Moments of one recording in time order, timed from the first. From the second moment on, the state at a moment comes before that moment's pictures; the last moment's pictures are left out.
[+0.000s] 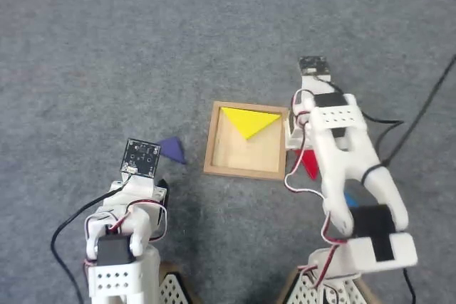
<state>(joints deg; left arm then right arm) -10.5 -103.0 97.3 72.0 -9.0 -12.0 1.5 25.4 63.8 -4.0</state>
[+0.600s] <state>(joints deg) -10.5 -103.0 97.3 72.0 -9.0 -10.1 20.3 13.2 63.6 -9.4</state>
